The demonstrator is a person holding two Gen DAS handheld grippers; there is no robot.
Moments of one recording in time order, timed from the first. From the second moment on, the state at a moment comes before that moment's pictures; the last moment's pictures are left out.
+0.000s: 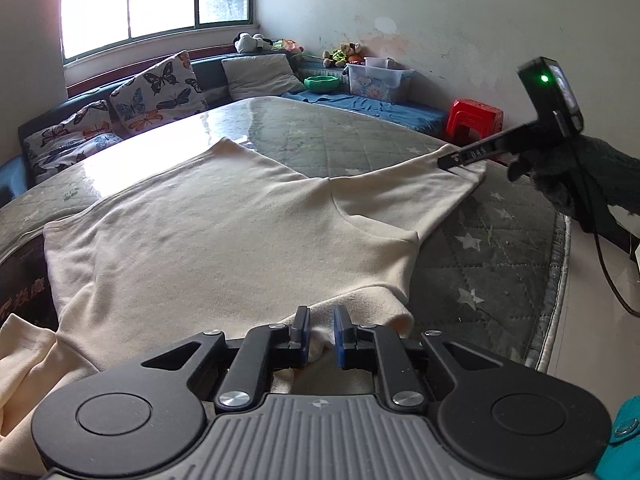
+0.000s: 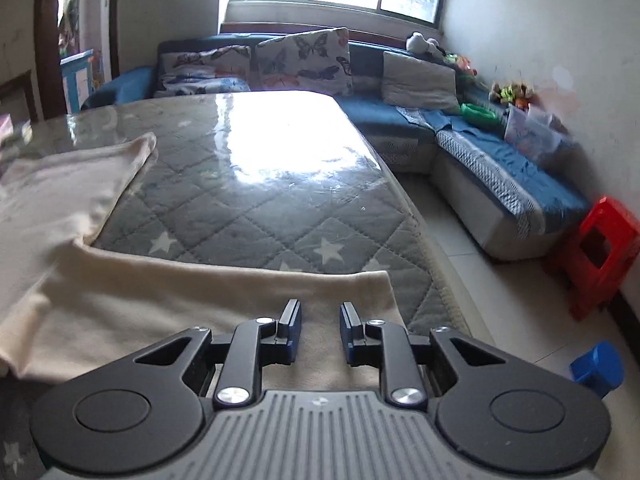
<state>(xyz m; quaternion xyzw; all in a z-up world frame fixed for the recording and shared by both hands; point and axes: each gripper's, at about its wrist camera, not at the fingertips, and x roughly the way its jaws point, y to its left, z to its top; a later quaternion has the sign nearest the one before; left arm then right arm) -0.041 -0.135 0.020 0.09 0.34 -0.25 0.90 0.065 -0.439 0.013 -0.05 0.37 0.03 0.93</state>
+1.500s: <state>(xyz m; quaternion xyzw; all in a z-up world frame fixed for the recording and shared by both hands) 0.017 0.004 0.012 0.08 0.36 0.01 0.93 0.022 -0.242 0.055 -0.17 0.29 0.33 0.88</state>
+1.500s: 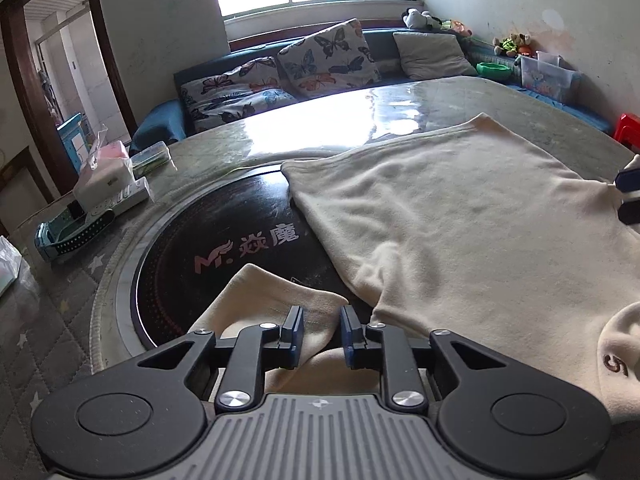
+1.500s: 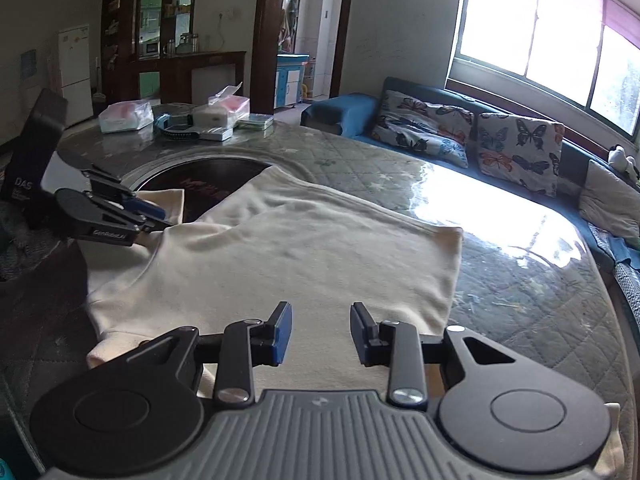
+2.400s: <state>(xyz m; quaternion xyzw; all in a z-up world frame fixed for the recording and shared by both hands) -0.119 0.141 0.030 -0.17 0.27 0.24 0.92 -0.047 -0.105 0.028 -0.30 0.26 0.52 0.75</state>
